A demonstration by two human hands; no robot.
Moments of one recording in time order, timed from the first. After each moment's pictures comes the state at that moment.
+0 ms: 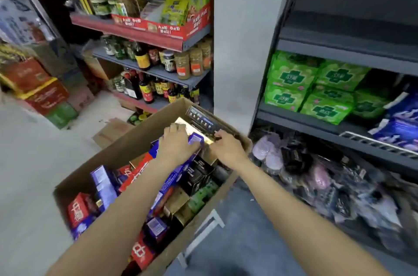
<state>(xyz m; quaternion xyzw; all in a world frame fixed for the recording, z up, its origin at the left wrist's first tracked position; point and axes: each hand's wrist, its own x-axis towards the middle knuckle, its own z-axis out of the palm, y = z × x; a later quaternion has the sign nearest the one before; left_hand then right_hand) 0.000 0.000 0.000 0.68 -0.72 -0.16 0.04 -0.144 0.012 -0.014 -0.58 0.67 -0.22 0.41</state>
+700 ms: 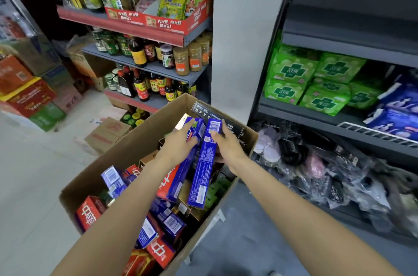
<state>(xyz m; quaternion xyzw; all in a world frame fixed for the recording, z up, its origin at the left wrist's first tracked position) 0.041 -0.003 -0.004 0.60 -0.72 -0.31 0.12 -0.105 0.014 -0.031 -0.36 0.60 -0.41 0.58</state>
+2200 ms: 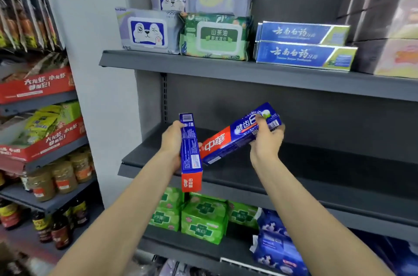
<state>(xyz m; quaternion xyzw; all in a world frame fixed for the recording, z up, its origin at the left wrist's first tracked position) -0.445 -0.172 0.193 0.42 -0.36 -0.67 0.49 -0.612 -0.114 0.205 -0.20 0.42 -0.83 0.31</state>
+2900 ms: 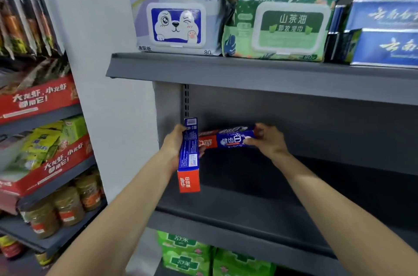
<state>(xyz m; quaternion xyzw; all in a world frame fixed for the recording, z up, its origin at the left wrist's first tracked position) -0.394 -0.328 0.189 0.44 -0.36 -0.70 0.43 -0.612 -0.281 0.187 -0.55 0.72 -0.40 0.14</state>
